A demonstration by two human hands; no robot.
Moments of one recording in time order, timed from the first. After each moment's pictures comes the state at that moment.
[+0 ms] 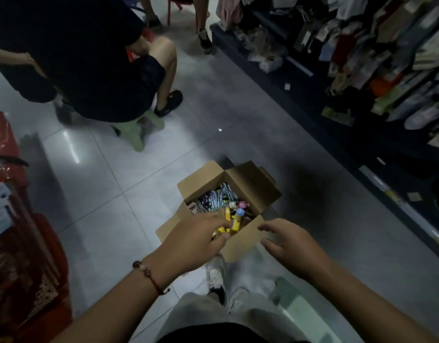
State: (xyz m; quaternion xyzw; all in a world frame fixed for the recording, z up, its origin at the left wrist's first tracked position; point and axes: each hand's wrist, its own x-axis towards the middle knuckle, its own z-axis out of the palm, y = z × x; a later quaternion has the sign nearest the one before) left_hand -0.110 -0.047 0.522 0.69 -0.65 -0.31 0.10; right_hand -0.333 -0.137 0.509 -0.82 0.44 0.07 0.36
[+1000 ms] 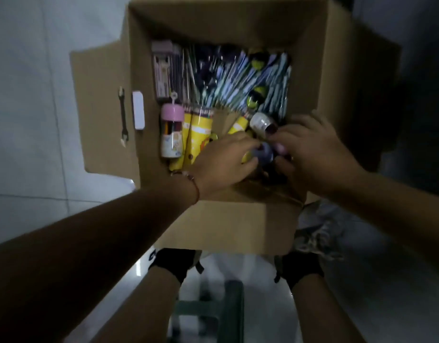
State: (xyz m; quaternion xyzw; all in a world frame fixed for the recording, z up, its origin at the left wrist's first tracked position) left_hand -0.161 -0.228 -0.218 0.83 -0.35 -0.38 0.21; right_hand -0.239 -0.413 -0.181 -0.96 -0.02 0.24 0.18
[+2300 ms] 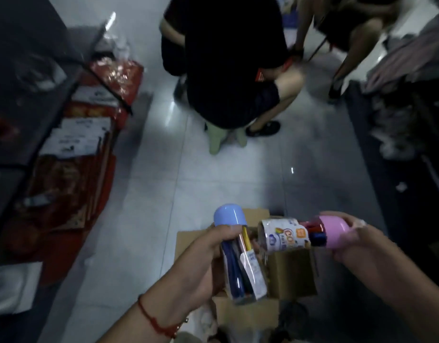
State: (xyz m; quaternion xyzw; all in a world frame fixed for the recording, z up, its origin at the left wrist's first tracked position) left_hand -0.057 -0.126 0.568 0.44 0.16 -0.55 0.69; right_hand -0.172 -0.366 0.575 -0.49 0.29 0.02 0.82
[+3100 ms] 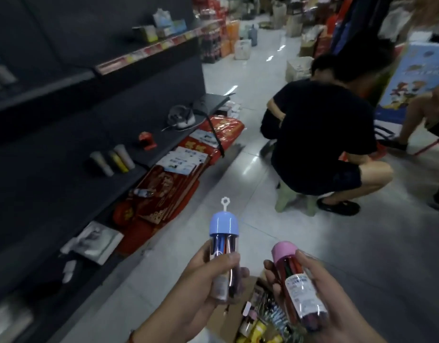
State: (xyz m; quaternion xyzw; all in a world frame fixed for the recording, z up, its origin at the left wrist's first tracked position) left_hand -0.160 -0.073 0.676 0.55 0.18 -0.22 0.78; right_hand -0.155 -0.275 0.628 -0.22 0.26 0.33 0.88
